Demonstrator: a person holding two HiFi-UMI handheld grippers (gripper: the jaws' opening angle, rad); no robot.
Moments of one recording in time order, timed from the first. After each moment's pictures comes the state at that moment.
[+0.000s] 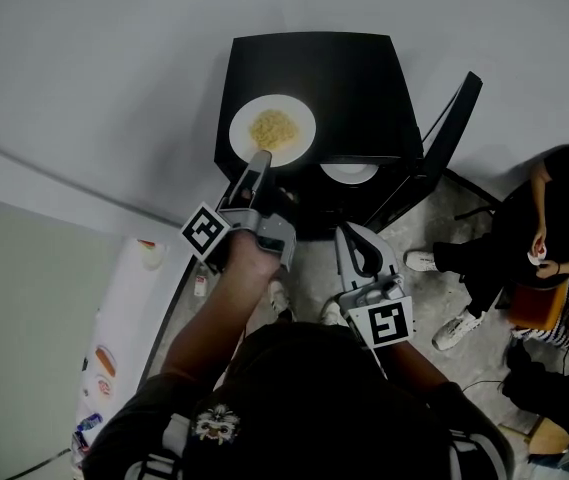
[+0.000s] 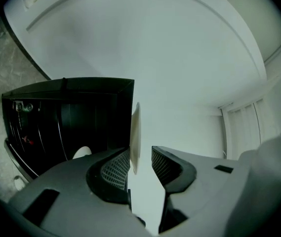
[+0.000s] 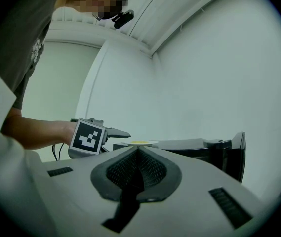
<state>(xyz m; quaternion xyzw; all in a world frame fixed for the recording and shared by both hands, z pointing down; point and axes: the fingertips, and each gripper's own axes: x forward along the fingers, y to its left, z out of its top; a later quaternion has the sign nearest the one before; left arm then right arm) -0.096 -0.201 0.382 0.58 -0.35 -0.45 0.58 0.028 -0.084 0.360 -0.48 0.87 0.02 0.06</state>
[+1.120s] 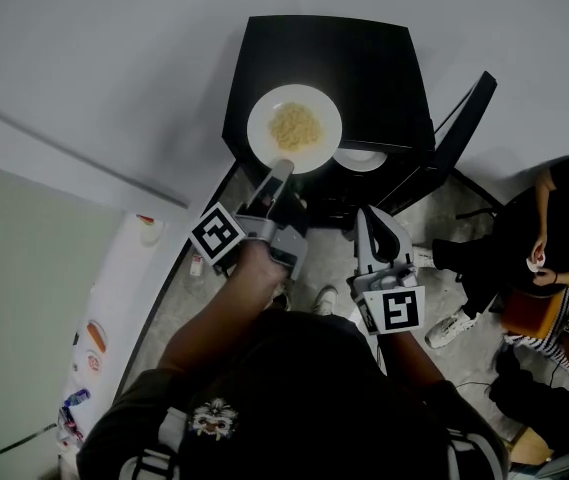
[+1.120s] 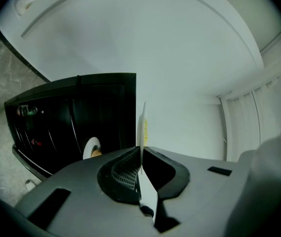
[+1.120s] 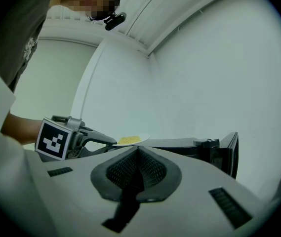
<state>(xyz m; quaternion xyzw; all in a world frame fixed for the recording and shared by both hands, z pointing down) -0.075 -0.158 0.385 0.62 -0.34 -0.41 0.58 0.051 -0.088 0.368 -0.50 0.87 0.01 0.05</state>
